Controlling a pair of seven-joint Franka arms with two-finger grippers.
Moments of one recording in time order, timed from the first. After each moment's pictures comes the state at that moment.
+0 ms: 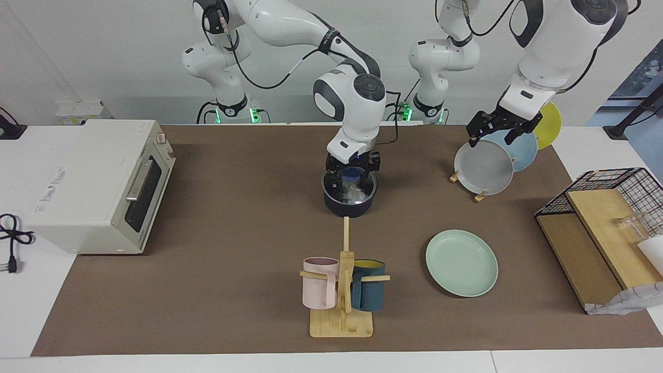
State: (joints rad) left arm -0.10 -0.01 -0.07 -1.62 -0.03 1.54 -0.17; right arm 0.68 0.43 0.06 -1.52 -0.03 1.88 0.76
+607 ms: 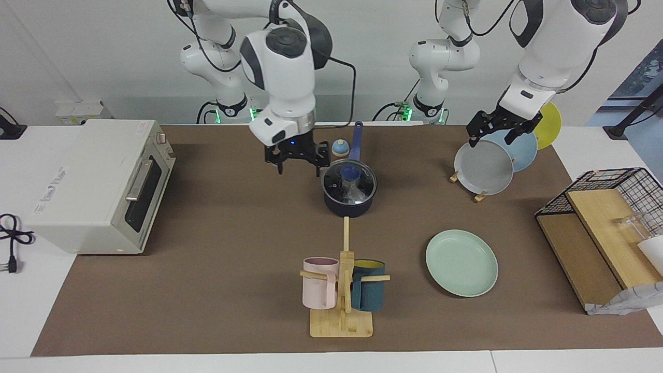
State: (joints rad) left arm -0.10 -0.01 -0.07 -1.62 -0.03 1.54 -0.17; right arm 0.38 0.22 0.04 -1.42 -0.03 1.65 0.53
